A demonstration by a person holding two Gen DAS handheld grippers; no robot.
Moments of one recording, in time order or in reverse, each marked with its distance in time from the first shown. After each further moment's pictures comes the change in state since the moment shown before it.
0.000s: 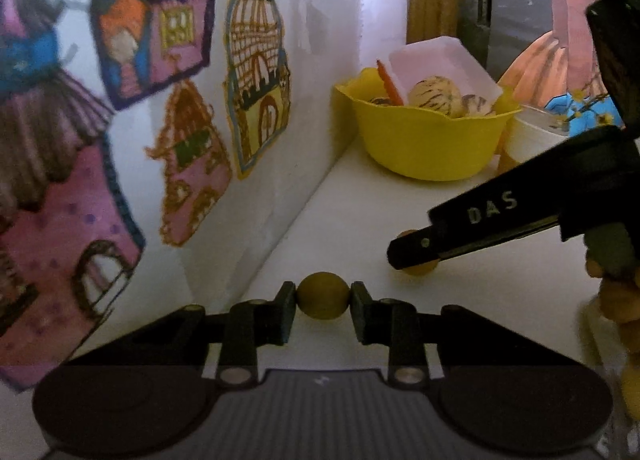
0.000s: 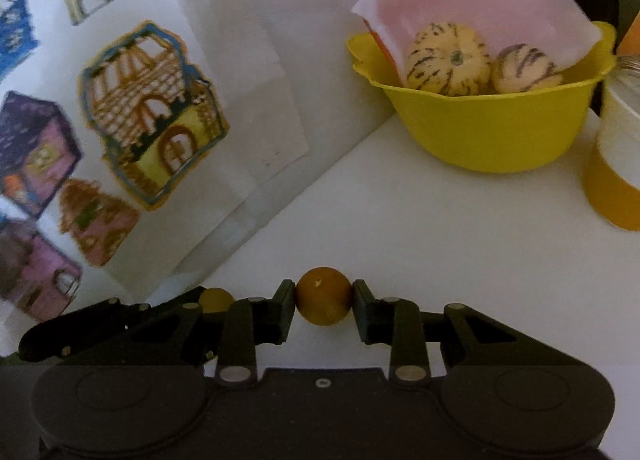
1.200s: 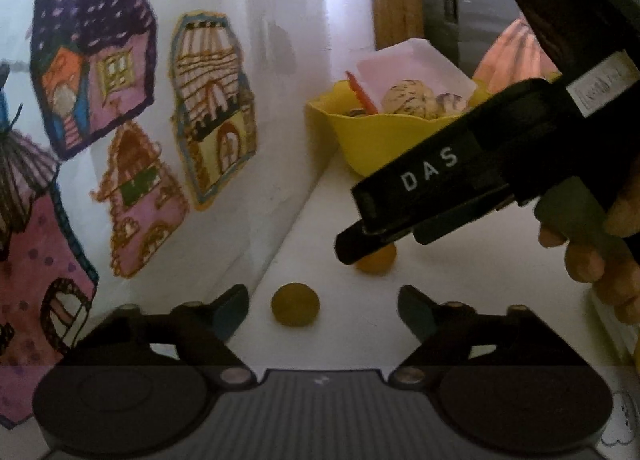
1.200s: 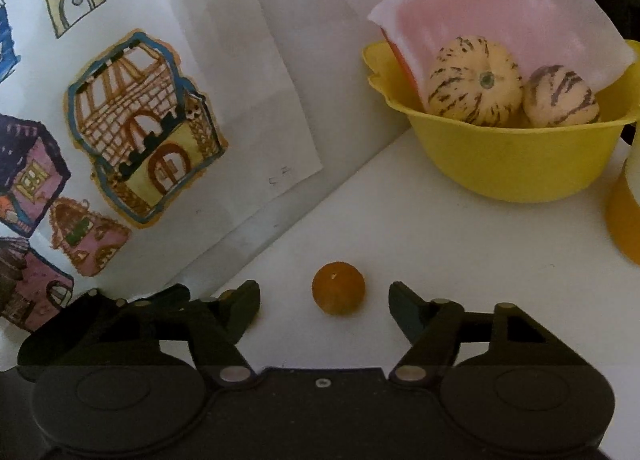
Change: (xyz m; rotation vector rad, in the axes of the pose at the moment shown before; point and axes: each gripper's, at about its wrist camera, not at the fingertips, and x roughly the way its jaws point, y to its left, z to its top) left arm 0.022 -0.014 0.009 0.109 -0.063 -0.017; right arm 0.013 0.007 0.026 -0.028 0.011 0.022
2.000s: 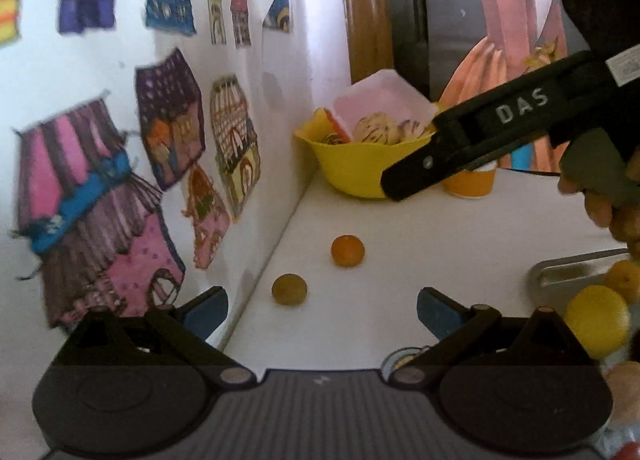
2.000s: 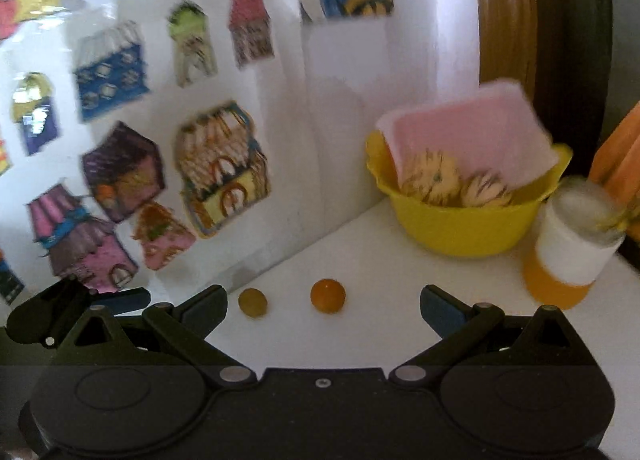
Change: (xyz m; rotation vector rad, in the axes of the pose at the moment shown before) left arm -0.069 0.001 -0.001 0.048 -0.039 -0.044; right arm -0.084 0.013 -0.013 -0.132 -0.133 -0.058
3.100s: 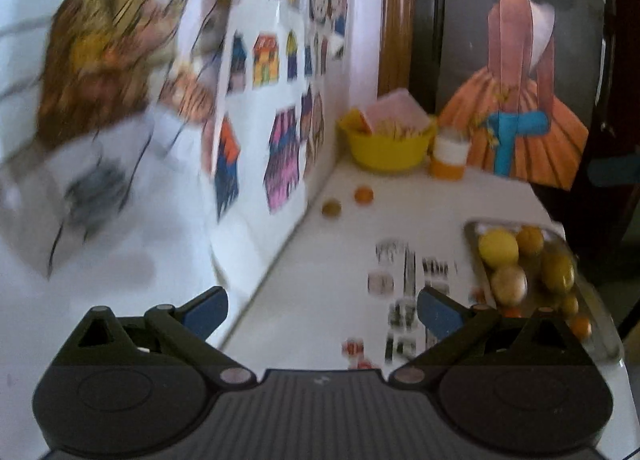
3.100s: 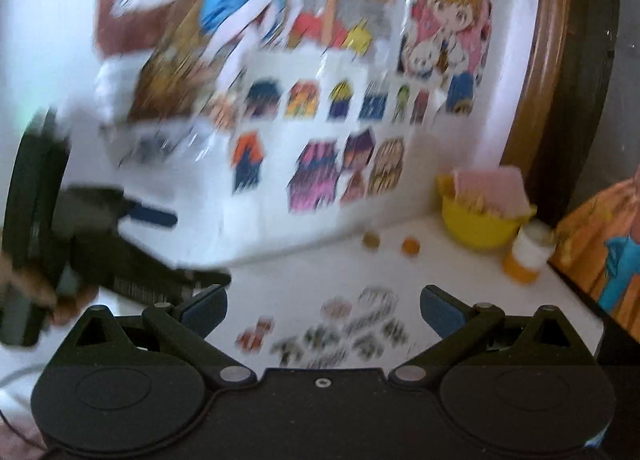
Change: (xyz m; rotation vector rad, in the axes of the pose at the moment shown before) left arm -0.226 0.042 -0.048 -0.127 0.035 0.014; right arm -0.234 0.193 -0.104 -0.303 -0.141 -0.099
